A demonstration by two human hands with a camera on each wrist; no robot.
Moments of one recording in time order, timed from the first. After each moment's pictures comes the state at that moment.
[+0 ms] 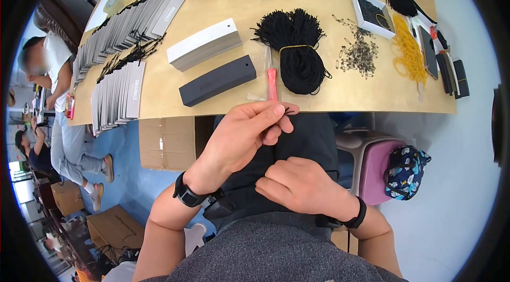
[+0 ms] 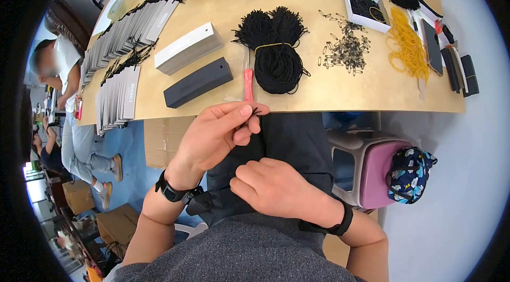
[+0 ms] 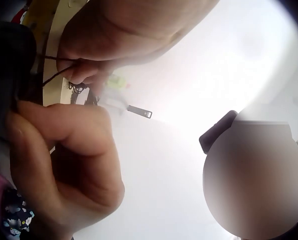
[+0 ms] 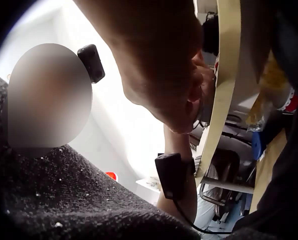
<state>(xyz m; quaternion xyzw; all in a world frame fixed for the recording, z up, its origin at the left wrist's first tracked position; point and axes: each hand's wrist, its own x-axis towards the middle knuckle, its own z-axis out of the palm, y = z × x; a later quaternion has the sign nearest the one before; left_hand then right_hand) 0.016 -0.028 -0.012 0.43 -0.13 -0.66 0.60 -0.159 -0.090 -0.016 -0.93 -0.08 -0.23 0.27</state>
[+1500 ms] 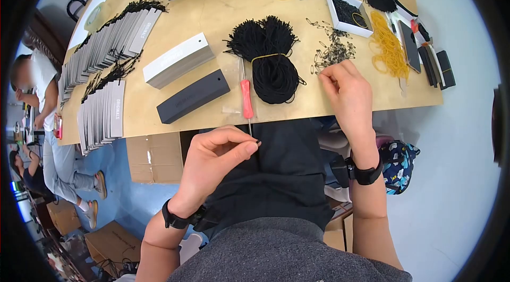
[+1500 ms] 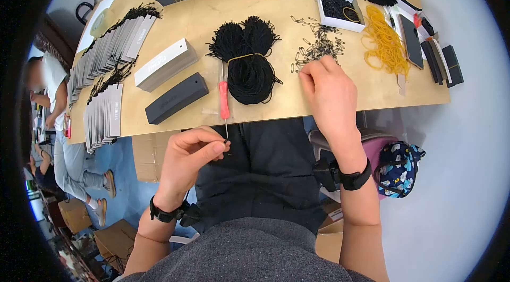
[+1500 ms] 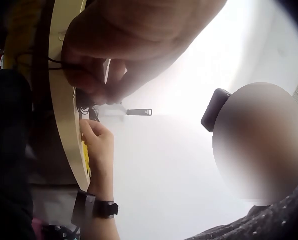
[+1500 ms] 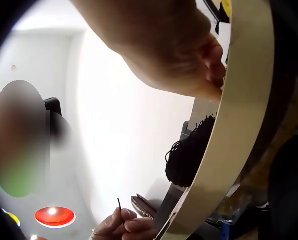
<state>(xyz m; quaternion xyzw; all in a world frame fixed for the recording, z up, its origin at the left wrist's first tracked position) 0.006 -0.004 -0.007 0.57 -0.28 -0.50 0.59 -0.161 -0.231 -0.022 -0.89 0.34 -0.27 0.13</state>
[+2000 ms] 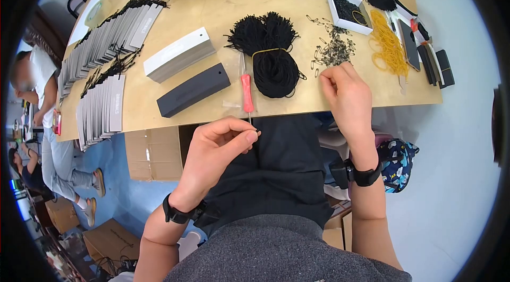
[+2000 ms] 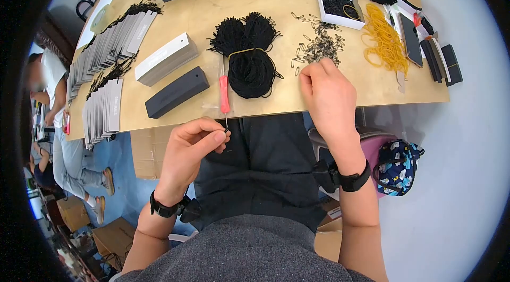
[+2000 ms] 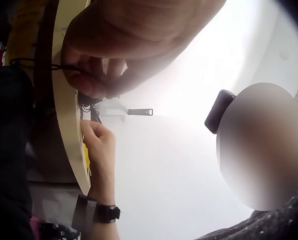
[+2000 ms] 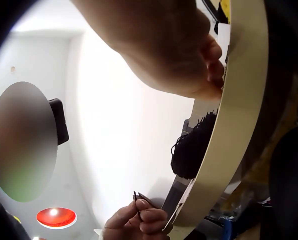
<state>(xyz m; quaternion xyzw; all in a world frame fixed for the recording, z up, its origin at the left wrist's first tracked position) 0.003 -0.007 -0.010 0.57 -0.24 -0.50 0.61 -0.165 -0.220 -0.024 -0.90 0.34 -0.27 0.11</state>
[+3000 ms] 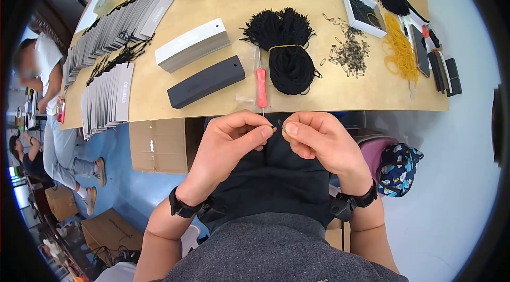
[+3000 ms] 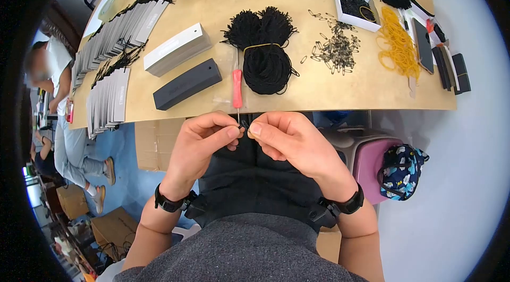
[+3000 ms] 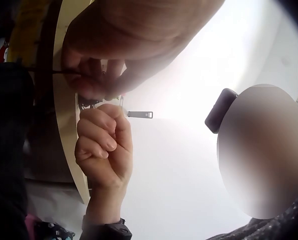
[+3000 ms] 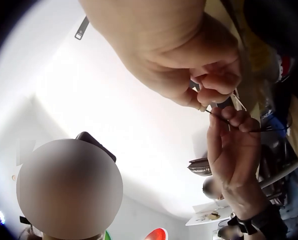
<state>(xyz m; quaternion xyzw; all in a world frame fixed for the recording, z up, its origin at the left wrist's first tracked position) 0.005 -0.008 -0.017 0.53 -0.22 -0.53 0.62 -0.154 -0.150 -0.003 -0.51 0.25 -0.02 0.83</state>
